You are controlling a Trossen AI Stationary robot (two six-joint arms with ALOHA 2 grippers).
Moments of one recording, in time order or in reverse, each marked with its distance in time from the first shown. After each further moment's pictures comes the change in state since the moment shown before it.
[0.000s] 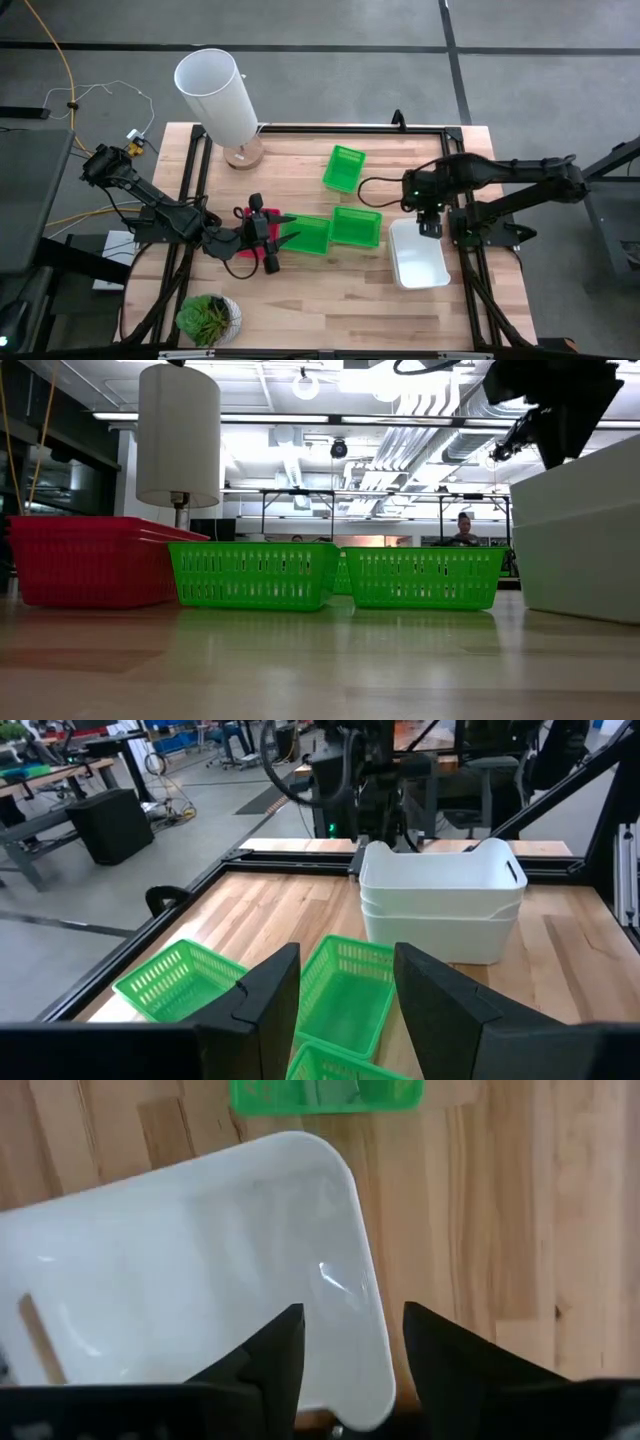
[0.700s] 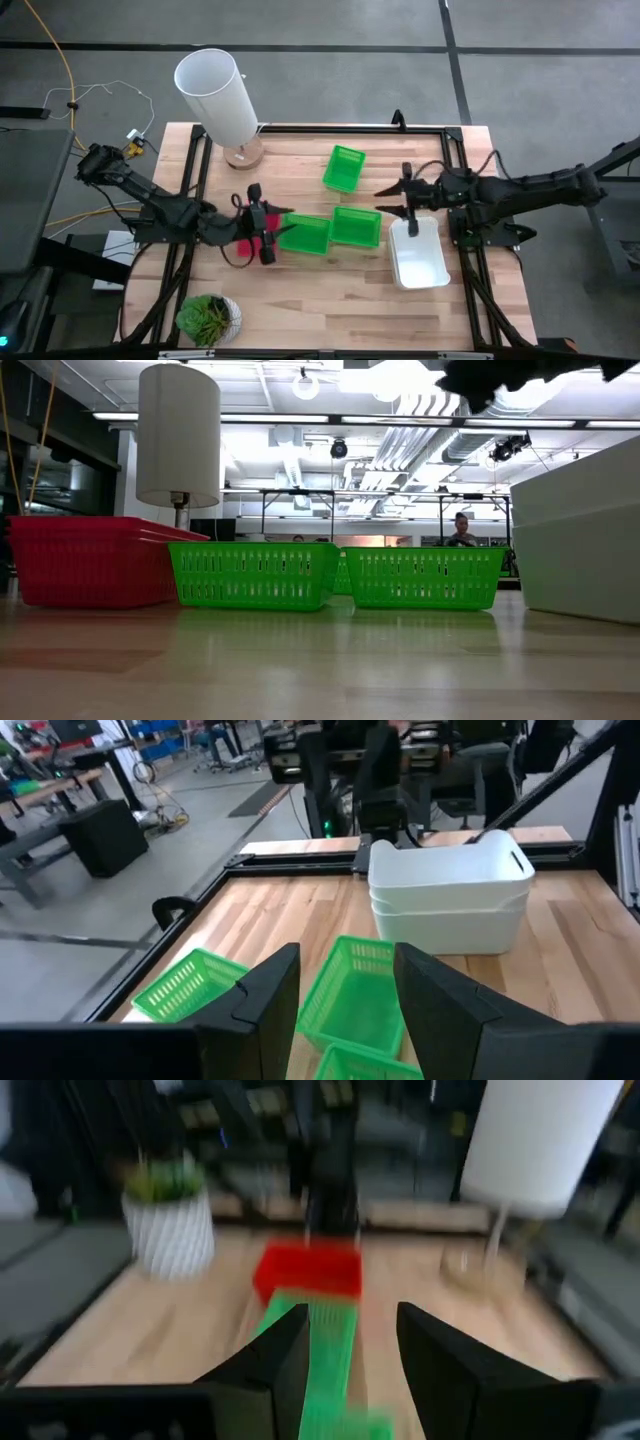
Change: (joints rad) left arm 0.058 -0.075 0.000 -0.066 0.086 0.083; right arm 0.079 -0.344 -0.490 1.351 0.144 -0.201
